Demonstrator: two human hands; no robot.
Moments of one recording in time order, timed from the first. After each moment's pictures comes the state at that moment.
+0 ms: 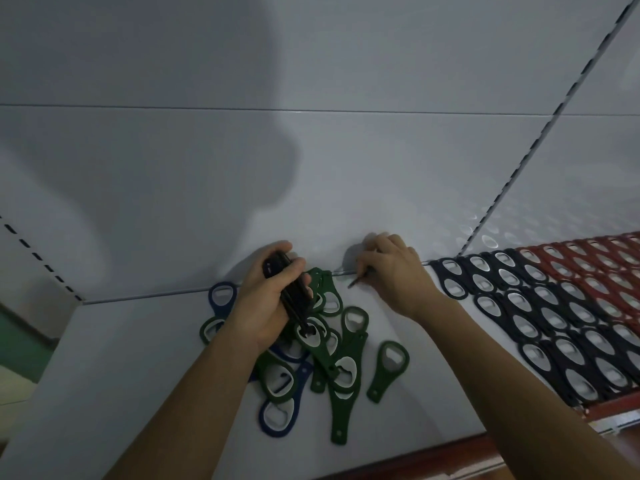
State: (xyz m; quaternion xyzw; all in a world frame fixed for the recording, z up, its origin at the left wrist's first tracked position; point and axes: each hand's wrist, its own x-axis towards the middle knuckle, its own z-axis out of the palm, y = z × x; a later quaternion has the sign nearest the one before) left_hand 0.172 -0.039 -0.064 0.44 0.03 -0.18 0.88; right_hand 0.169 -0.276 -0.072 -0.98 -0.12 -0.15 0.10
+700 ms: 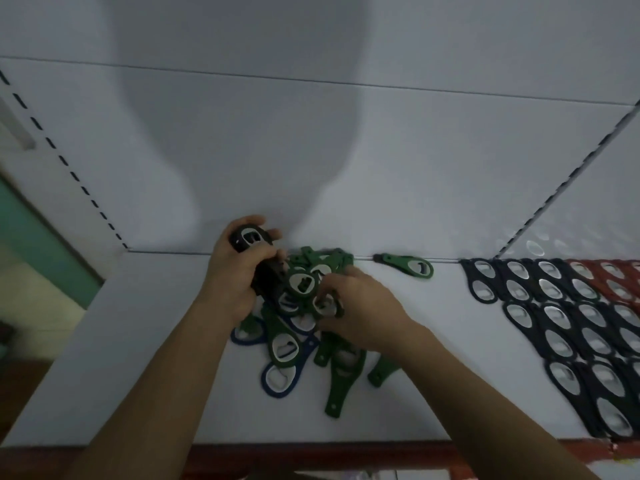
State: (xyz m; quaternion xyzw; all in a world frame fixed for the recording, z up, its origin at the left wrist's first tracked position) left_hand 0.156 0.003 -0.055 0.52 0.07 -0.02 0.85; right_hand 0.123 -0.196 -0.062 -0.97 -0.14 0.10 0.17
